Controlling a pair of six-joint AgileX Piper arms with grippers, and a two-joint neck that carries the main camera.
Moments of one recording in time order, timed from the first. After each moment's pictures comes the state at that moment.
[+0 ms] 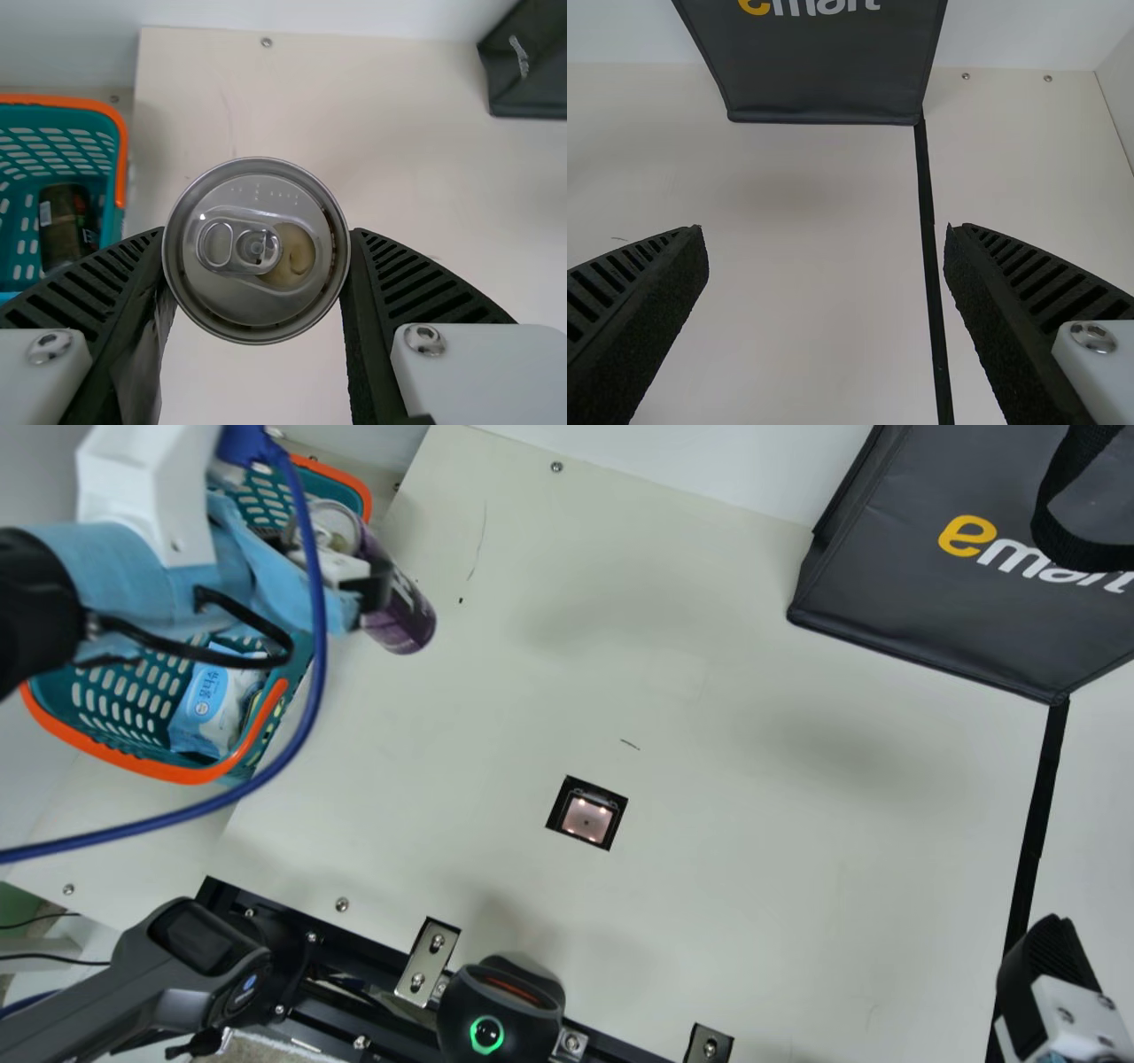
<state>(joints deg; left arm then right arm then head) -14.9 62.8 -74.8 1.3 67.4 -12.3 0.6 42.6 -69.7 -0.8 69.5 0.0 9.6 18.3</state>
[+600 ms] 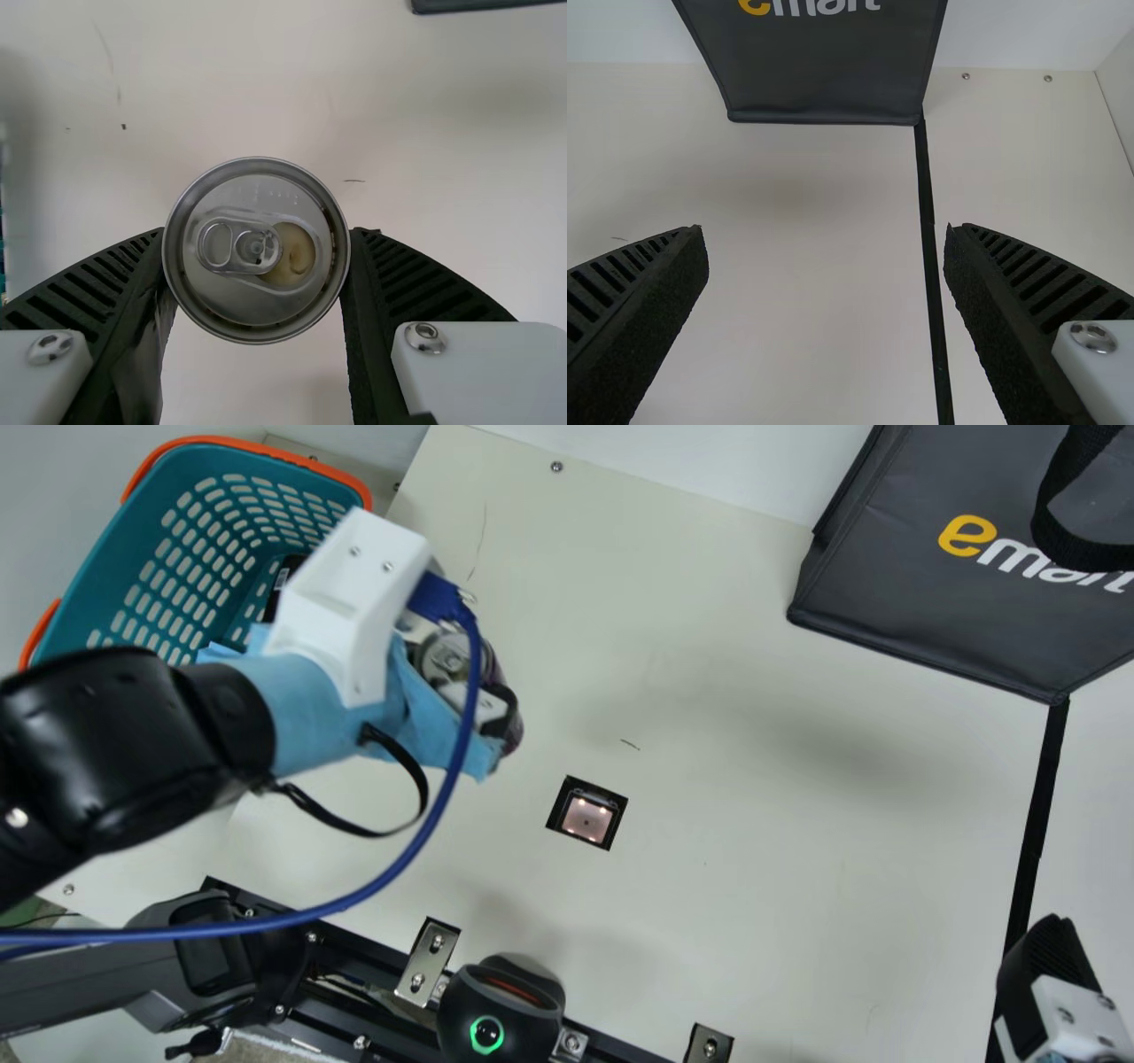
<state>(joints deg) -46.9 66.8 -71.4 15.8 69.9 -39.1 0.6 42.6 -69.7 -0.8 69.5 0.0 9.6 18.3</state>
